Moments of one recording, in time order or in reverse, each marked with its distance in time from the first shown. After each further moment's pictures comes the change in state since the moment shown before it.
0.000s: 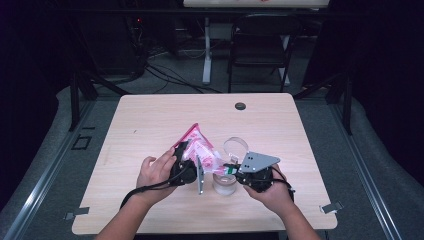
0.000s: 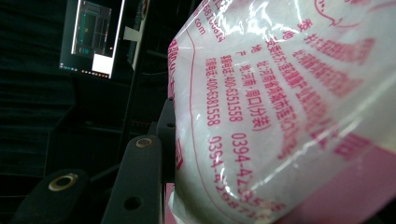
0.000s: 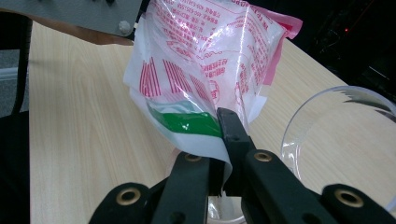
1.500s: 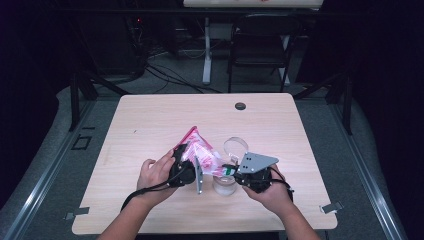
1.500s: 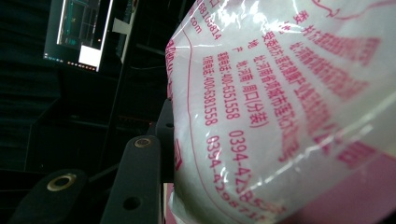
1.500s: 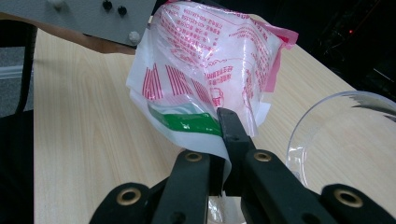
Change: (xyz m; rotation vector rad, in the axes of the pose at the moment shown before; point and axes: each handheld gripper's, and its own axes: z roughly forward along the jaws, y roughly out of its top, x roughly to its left) left arm -0.006 -0.005 0.003 0.015 -0.037 -0.042; right arm 0.002 0.002 0.002 0.003 0.013 -0.012
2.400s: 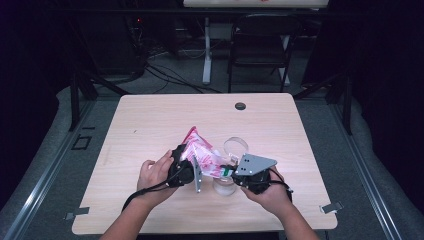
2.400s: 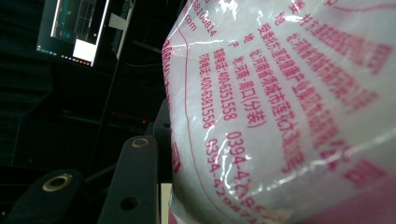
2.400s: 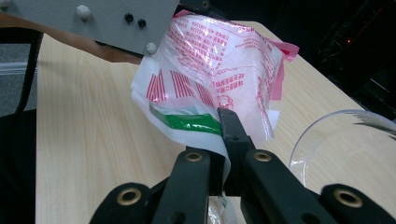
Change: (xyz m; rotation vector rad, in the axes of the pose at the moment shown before) left arm -0.001 -0.003 0.002 0.000 -0.015 -0.037; right arm 0.006 0.007 -0.001 -0.012 0.000 -0.036
